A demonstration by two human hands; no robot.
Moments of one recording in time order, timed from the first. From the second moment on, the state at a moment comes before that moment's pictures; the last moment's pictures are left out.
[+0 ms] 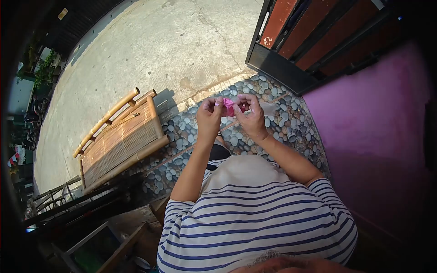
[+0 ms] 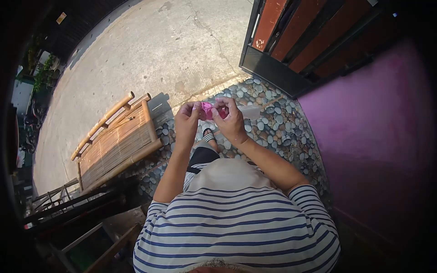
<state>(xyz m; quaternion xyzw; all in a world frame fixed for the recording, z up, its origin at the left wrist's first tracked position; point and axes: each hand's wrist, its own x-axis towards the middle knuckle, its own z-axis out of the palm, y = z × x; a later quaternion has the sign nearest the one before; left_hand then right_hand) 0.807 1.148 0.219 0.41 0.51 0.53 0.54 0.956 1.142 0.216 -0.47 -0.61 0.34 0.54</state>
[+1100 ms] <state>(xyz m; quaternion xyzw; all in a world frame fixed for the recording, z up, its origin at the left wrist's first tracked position) 0.767 1.833 0.146 0.46 0.51 0.45 0.57 0.922 1.799 0.131 -0.50 -0.54 0.39 0.55</state>
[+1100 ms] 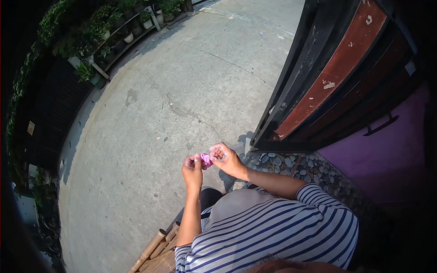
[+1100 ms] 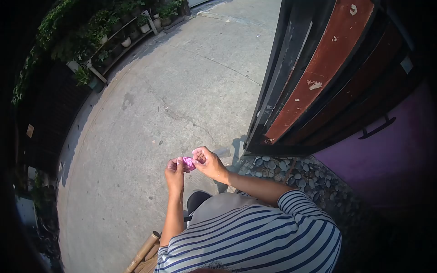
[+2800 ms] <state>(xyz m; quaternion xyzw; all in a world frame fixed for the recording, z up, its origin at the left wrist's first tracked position) 1.620 2.388 -0.006 0.77 -0.06 -0.10 0.63 1.562 2.050 -0.040 -0.71 0.46 -0.06 0.53</state>
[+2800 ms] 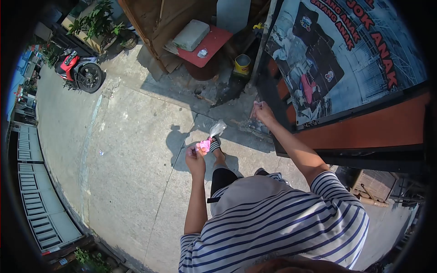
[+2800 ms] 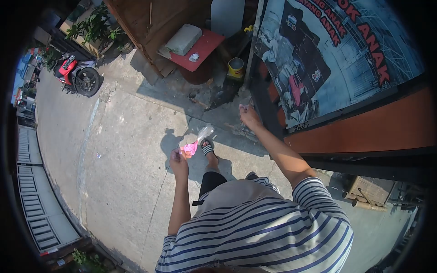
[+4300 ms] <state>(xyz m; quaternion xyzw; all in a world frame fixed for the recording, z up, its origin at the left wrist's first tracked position) 2.046 2.031 -0.043 0.75 -0.30 -0.33 0.49 1.994 1.525 -0.188 -0.72 0.65 0.00 0.23</state>
